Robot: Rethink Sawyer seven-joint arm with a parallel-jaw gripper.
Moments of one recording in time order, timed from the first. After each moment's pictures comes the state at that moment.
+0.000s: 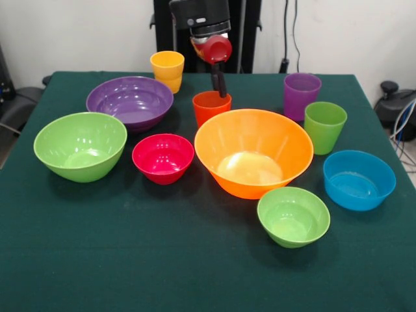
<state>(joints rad) -0.33 -0.81 0.48 2.25 -2.19 0.16 2.11</state>
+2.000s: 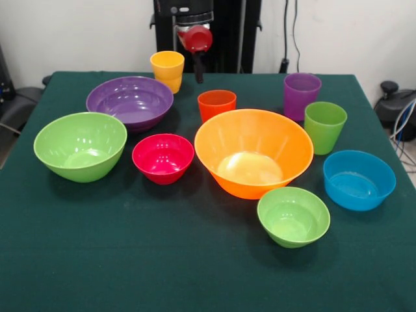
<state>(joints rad) -0.28 -0.80 0.33 2.25 -2.20 0.12 2.11</state>
